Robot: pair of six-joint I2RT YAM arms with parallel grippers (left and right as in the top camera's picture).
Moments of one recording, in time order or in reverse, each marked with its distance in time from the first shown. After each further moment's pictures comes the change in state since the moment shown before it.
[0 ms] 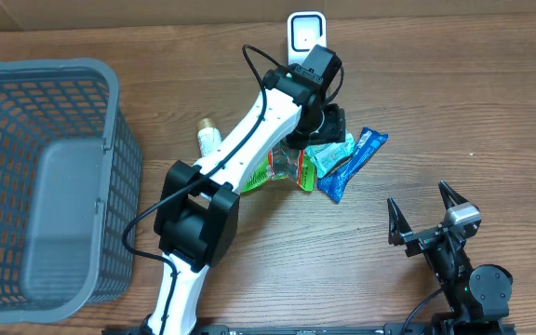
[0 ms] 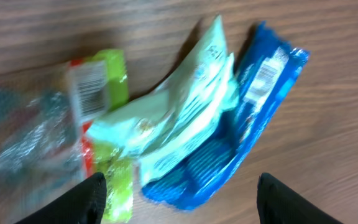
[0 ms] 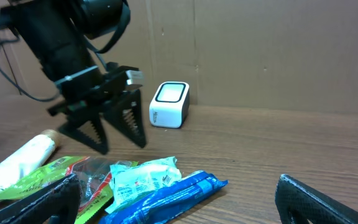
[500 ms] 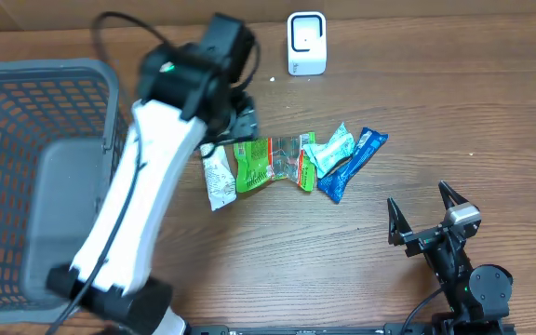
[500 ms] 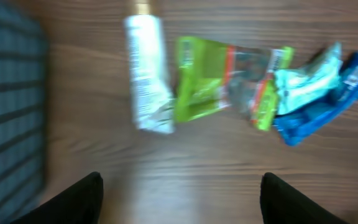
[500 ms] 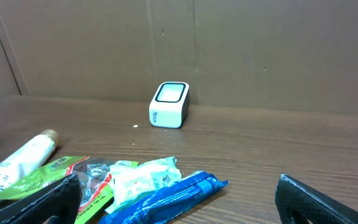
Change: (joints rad) left arm 0.173 -0.457 0.108 -0.581 -0.359 0.033; right arm 0.000 0.000 0.000 0.000 0.000 0.000
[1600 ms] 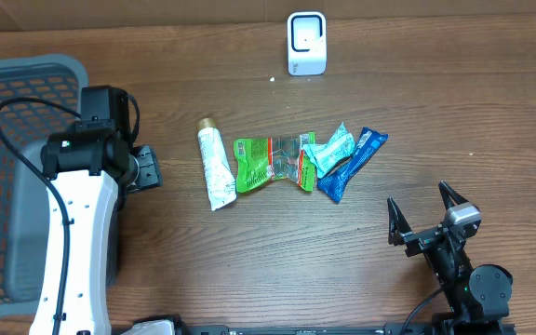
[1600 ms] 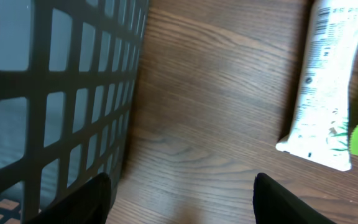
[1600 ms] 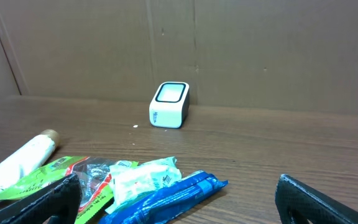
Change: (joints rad) left arm 0.492 -0.340 -0.717 0.382 -0.073 0.369; right arm 0.000 0.000 0.000 0.000 0.000 0.000
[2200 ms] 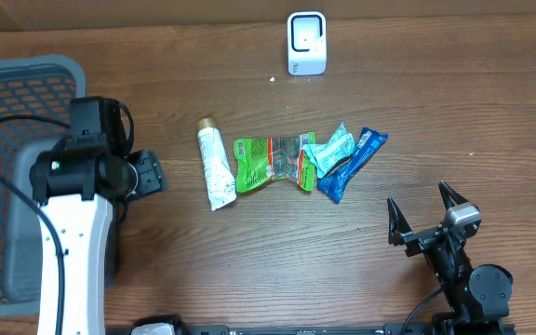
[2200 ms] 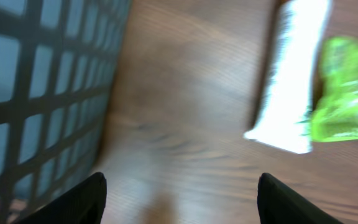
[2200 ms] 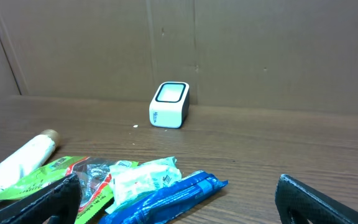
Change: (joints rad) left arm -0.008 -0.103 -0.012 -0.014 0.114 -0.082; right arm 0.000 0.000 0.000 0.000 0.000 0.000
